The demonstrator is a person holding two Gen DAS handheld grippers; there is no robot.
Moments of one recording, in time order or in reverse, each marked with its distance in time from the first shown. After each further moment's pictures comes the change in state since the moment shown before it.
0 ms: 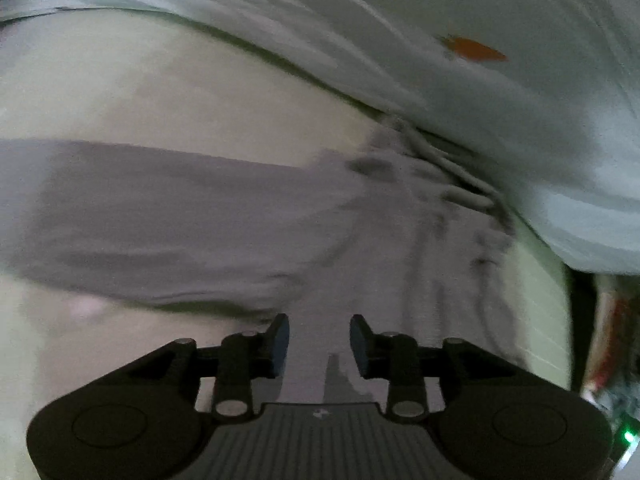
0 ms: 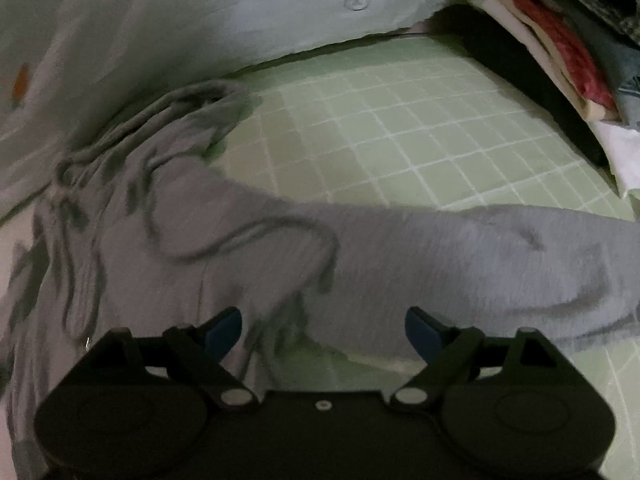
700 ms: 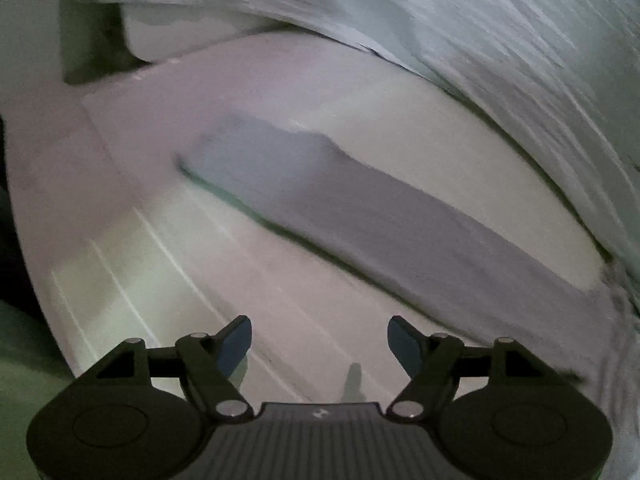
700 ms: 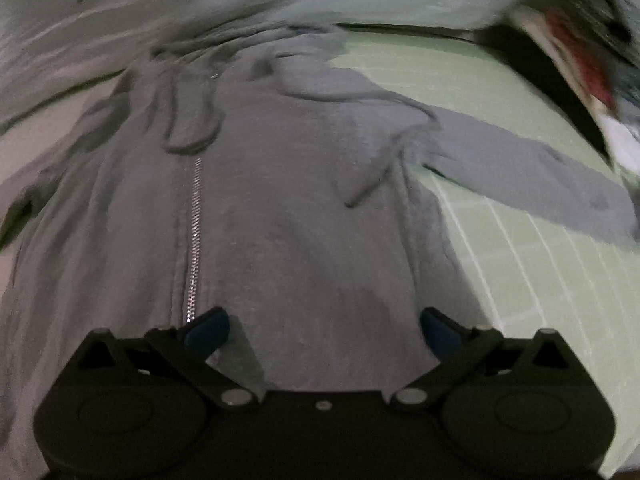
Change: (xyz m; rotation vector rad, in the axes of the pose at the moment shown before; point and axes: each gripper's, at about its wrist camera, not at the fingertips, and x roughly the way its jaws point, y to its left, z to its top) left arm -0.091 0.265 0.017 -0.250 -0.218 0.348; right arm -0.034 0.093 -0.133 -0.132 -0.040 -0.078
